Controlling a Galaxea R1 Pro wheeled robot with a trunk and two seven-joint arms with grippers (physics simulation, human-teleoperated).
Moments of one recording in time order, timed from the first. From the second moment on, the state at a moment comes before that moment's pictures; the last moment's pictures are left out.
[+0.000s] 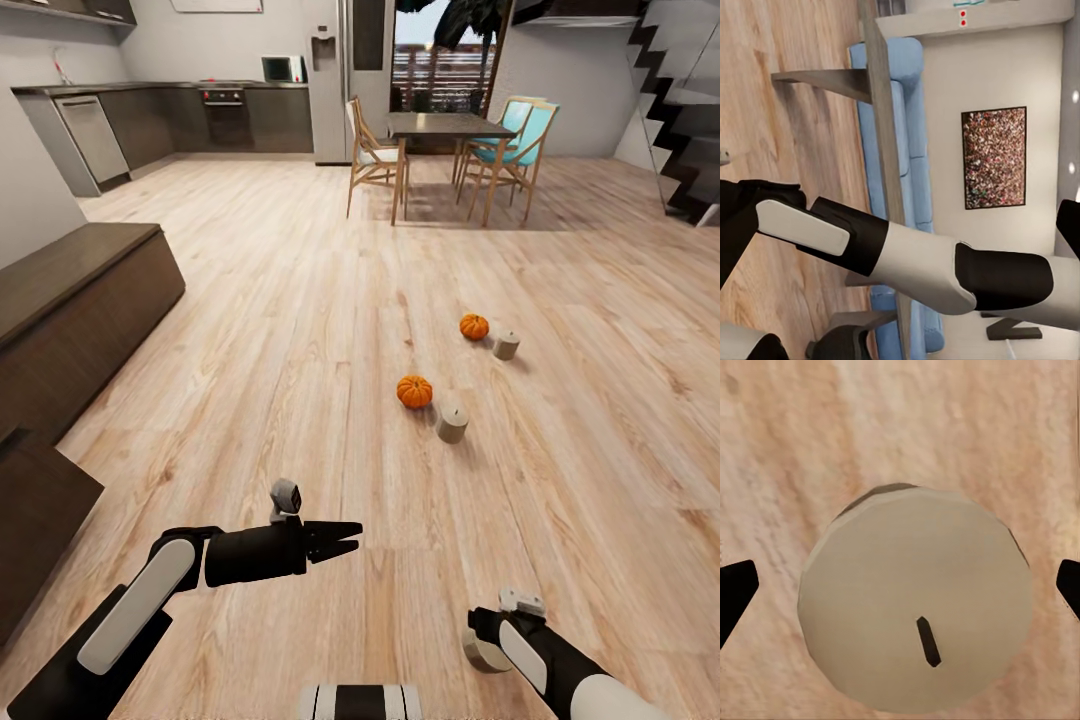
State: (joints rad) left arm -0.41 0.26 -0.40 -1.54 1.41 1.00 -0.37; right arm -0.58 -0.10 0.42 -0.37 -0.70 0.25 -0.25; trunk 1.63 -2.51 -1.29
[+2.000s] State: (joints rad) left arm -0.41 0.25 -0.41 -1.54 1.41 1.00 -0.37; right arm -0.58 -0.08 0.42 -0.31 -0.65 0.19 -0.25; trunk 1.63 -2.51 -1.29
